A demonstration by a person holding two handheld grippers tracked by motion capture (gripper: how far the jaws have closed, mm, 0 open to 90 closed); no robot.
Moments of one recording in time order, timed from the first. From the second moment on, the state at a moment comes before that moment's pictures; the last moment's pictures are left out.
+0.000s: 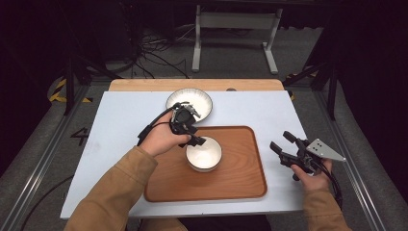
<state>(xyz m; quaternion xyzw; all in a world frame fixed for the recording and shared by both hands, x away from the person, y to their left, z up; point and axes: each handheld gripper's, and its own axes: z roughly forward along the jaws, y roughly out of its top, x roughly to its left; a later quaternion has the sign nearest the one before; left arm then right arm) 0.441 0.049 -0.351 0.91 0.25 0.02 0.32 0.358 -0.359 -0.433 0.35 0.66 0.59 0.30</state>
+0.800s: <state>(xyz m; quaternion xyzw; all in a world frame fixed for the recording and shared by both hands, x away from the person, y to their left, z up) 0.396 0.132 -0.344 0.84 0.28 0.11 0.44 0.370 -0.354 -0.428 0.33 0.68 0.59 0.28</state>
